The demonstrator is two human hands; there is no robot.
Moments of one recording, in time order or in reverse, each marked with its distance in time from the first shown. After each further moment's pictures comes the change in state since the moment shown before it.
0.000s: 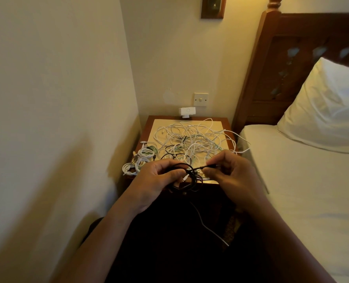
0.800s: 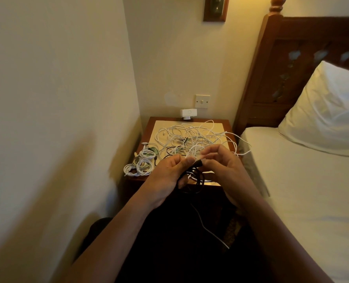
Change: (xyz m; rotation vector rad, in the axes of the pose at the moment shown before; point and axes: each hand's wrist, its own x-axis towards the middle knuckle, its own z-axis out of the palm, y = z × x) left_hand 0.018 0.006 0.023 0.056 0.008 -0.023; right_hand 0.019 -0.010 0.016 0.387 -0.085 0.205
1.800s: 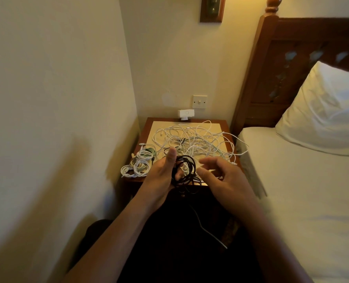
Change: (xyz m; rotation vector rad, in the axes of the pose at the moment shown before) left_hand 0.004 -0.012 0.002 -0.174 0.109 -0.003; right_hand -0.024 0.004 -0.001 -0.480 0.123 -0.083
